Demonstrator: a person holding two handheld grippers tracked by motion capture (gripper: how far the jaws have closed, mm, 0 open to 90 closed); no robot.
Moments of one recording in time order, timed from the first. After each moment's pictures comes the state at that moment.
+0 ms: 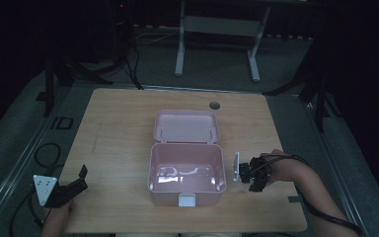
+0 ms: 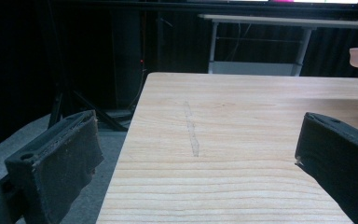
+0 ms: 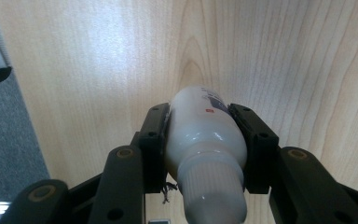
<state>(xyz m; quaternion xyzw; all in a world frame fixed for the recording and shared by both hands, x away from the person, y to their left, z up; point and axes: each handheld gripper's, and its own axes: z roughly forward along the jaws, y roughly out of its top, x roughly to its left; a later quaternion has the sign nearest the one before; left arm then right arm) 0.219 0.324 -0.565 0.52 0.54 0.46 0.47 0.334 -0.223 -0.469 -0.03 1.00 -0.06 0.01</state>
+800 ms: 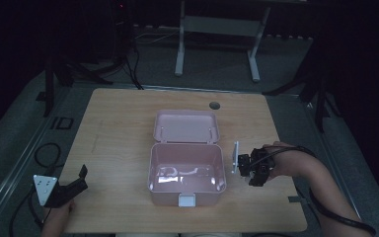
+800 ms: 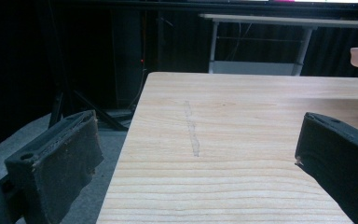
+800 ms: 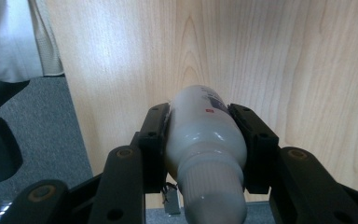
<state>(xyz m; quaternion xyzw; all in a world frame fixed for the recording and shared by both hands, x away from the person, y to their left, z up) 0.219 0.324 -0.565 0.52 0.54 0.46 0.47 0.321 -0.201 -0.404 -0.01 1.00 -0.06 0.03</state>
